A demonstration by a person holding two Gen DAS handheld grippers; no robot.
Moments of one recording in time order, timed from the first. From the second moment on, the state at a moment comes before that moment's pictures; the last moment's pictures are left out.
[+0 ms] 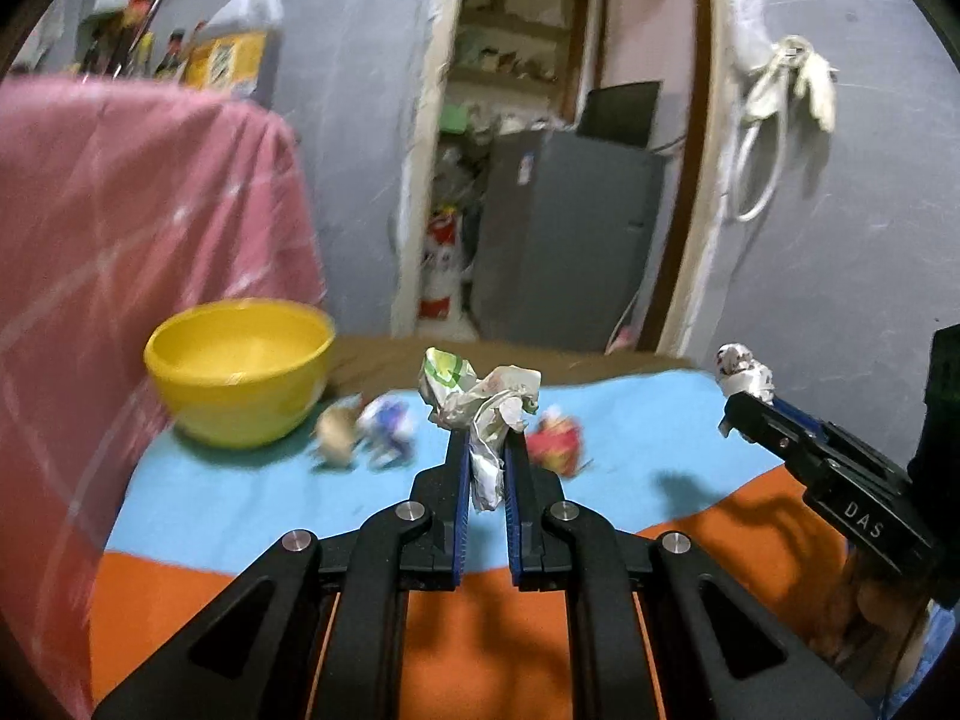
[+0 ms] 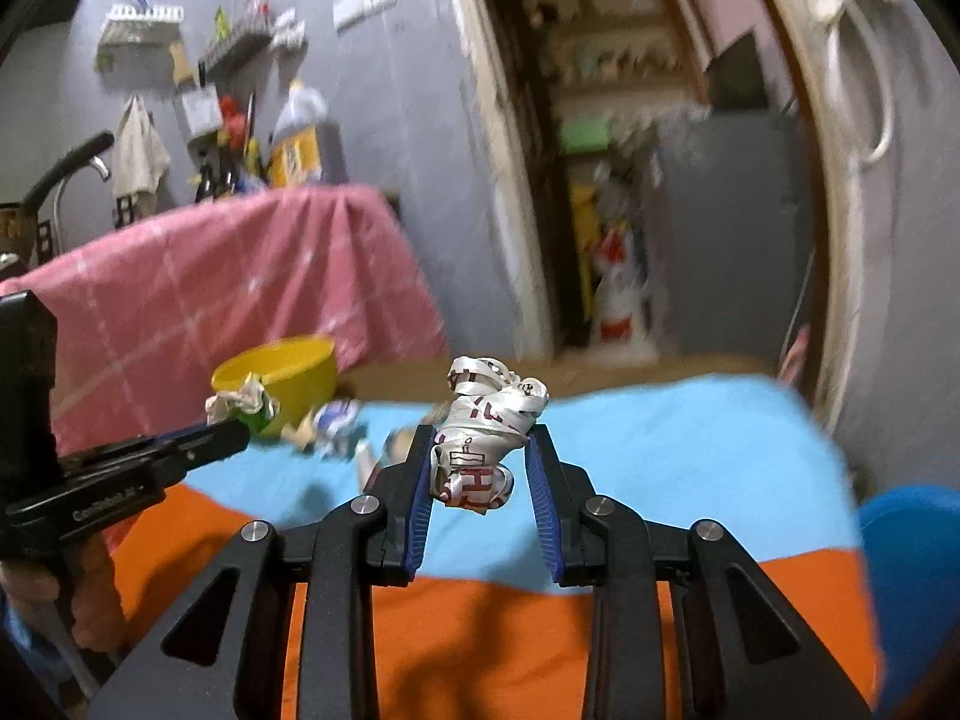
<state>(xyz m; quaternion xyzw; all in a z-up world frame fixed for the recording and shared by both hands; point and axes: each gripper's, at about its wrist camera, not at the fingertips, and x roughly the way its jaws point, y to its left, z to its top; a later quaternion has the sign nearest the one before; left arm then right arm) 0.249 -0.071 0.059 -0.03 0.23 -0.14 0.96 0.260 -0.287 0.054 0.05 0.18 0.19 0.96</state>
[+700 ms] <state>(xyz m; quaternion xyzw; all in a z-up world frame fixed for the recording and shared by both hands) 0.256 -0.286 0.079 0.03 0.25 -0.35 0.90 0.193 -0.454 0.076 0.10 0.07 -0.07 0.99</state>
